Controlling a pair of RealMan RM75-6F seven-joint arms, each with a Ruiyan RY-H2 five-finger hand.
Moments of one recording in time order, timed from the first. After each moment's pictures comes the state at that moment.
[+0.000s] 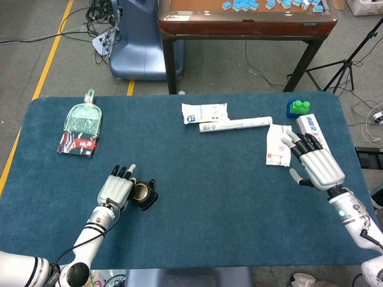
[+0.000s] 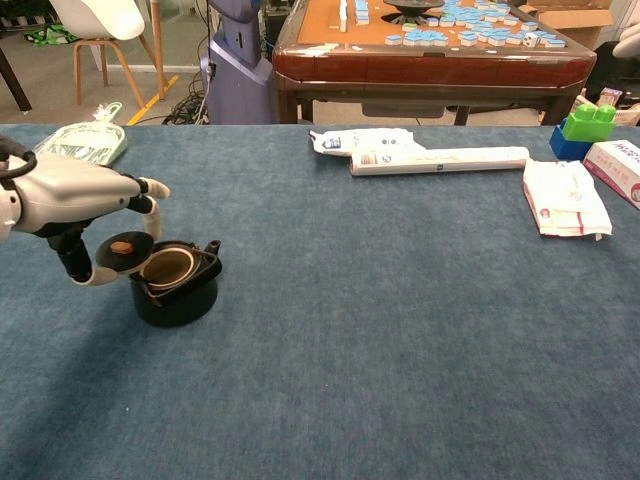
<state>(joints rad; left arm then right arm) -0.89 -1.39 -0.04 -1.98 0.53 1.27 1.03 0.47 -0.97 0.09 -1.65 -1.42 1.10 -0.02</state>
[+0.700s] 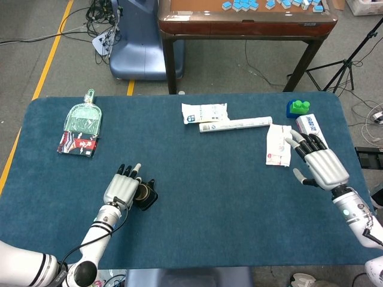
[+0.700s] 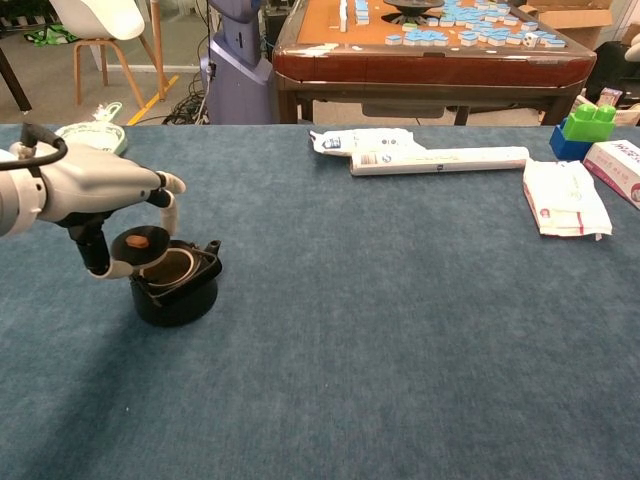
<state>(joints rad) -0.96 -1.40 -0.07 -2.03 0.42 1.32 1.10 0.46 -0.98 0.09 -1.58 -1.45 1.10 0.07</state>
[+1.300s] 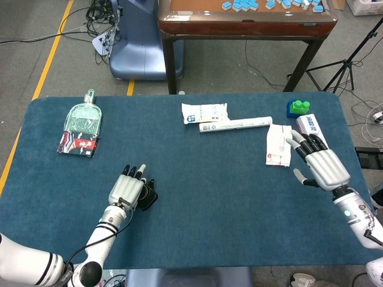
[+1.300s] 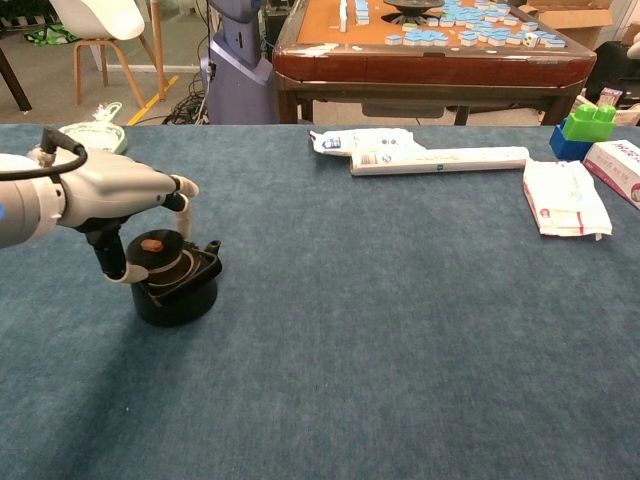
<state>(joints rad) -0.99 -1.45 -0.08 -2.02 0.41 1.34 1.10 0.45 -0.98 0.09 -1.58 -1.47 1.12 0.08</state>
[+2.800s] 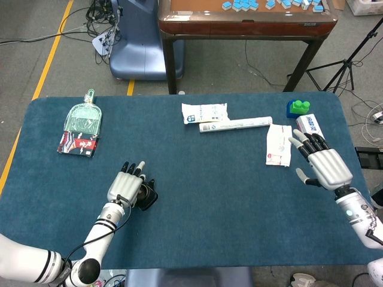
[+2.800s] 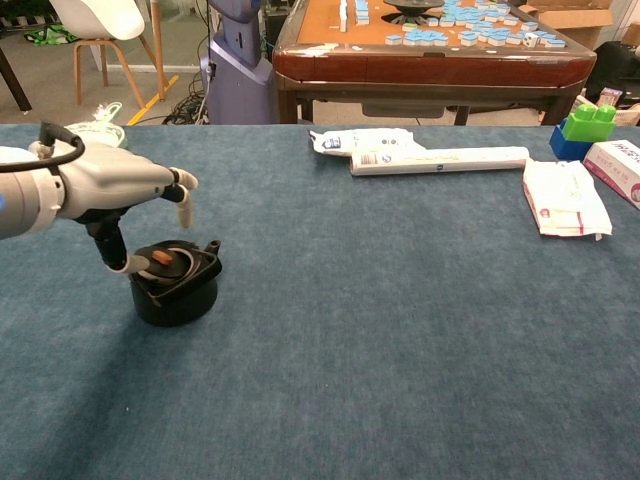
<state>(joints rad) -1.00 -1.43 -0.06 -1.99 0.44 1.31 1.05 0.45 -0.98 0.10 -1.57 -1.46 1.11 0.08</state>
